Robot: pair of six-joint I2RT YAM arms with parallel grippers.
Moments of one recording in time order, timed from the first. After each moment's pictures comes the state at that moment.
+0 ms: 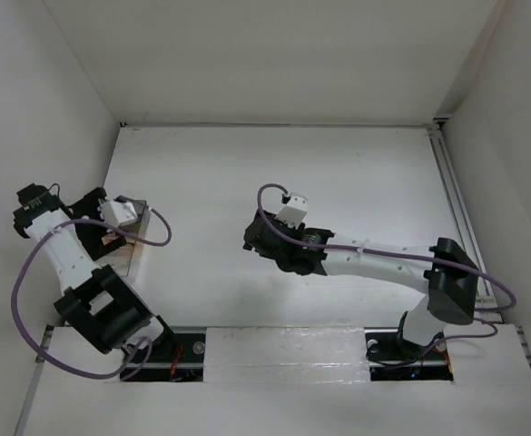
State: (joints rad) left arm 0.72 1.37 1.21 -1.22 0.57 1.92; right arm 1.16 1.64 1.26 -0.49 0.66 1.22
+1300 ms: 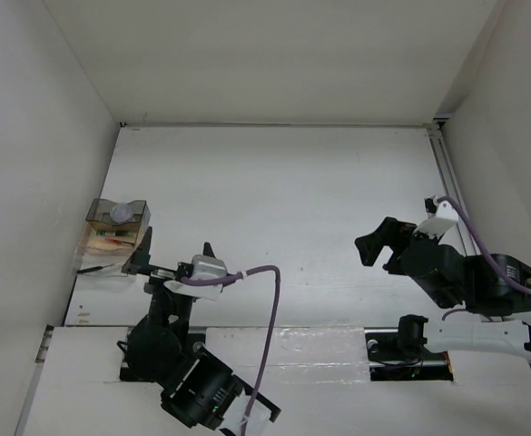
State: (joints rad) left arm 0.93 0.30 1.54 -1.04 1.06 0.30; right arm 1.30 0.75 1.24 -1.20 0.88 1.06
